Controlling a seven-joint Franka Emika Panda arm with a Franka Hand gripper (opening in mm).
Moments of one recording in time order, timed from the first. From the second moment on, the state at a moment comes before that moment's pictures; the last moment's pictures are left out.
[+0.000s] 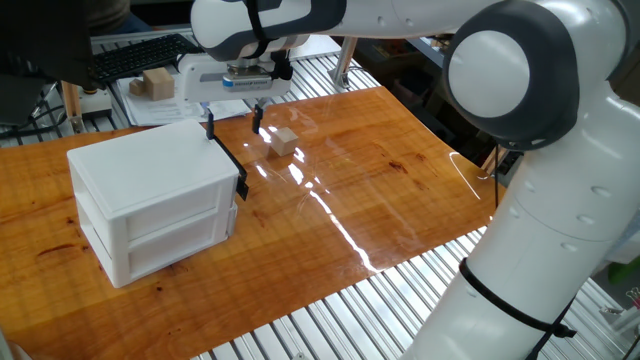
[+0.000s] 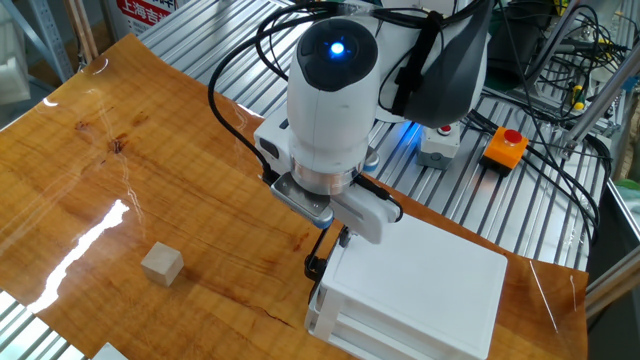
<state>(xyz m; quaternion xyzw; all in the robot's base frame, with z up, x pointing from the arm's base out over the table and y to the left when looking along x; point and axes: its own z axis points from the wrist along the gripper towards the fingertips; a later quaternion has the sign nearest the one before) 0.551 0.081 0.261 -0.05 -1.00 0.00 0.06</state>
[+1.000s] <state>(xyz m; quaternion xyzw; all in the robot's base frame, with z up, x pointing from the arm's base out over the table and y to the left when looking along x) 0.563 0.061 0.246 -0.03 -1.00 -0.01 0.06</state>
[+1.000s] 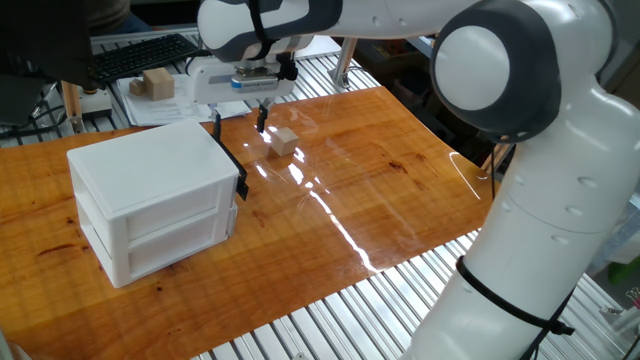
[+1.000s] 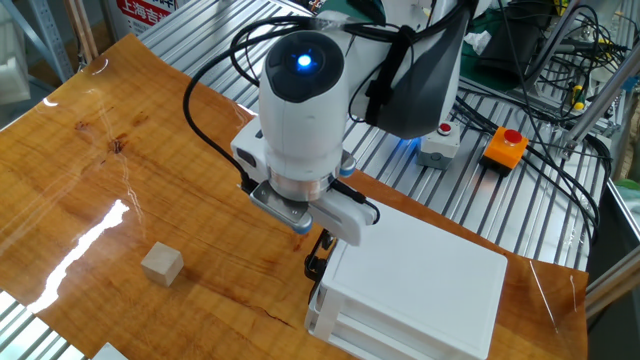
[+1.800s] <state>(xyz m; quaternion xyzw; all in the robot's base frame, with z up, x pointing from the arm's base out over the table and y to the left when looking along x) 0.558 0.055 0.227 -0.03 -1.00 -0.01 0.06</state>
